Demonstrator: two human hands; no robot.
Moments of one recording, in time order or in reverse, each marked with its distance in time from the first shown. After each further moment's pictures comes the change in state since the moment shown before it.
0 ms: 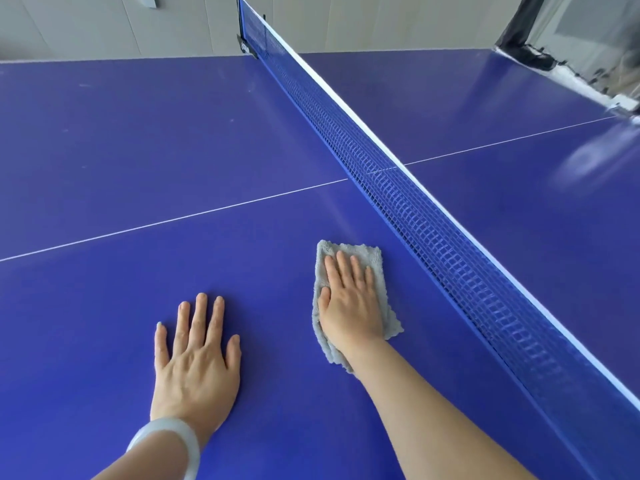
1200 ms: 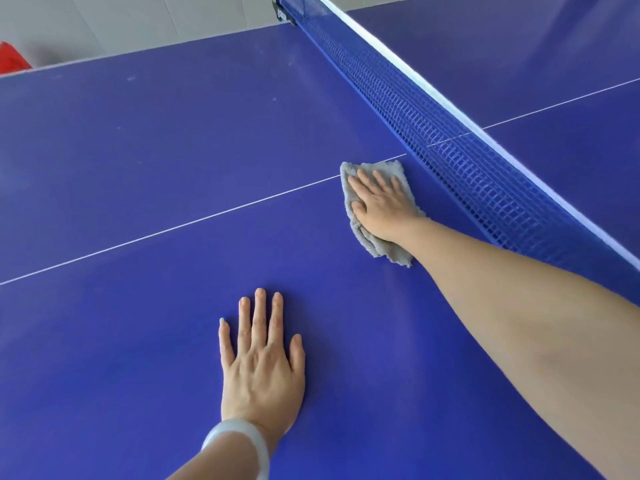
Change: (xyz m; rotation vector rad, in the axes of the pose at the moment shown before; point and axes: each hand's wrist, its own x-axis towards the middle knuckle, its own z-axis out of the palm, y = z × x) left_hand 0.003 -0.001 -0.003 0.016 -0.036 0.024; right_hand 0.173 -0.007 -0.014 0.003 -0.113 -0.219
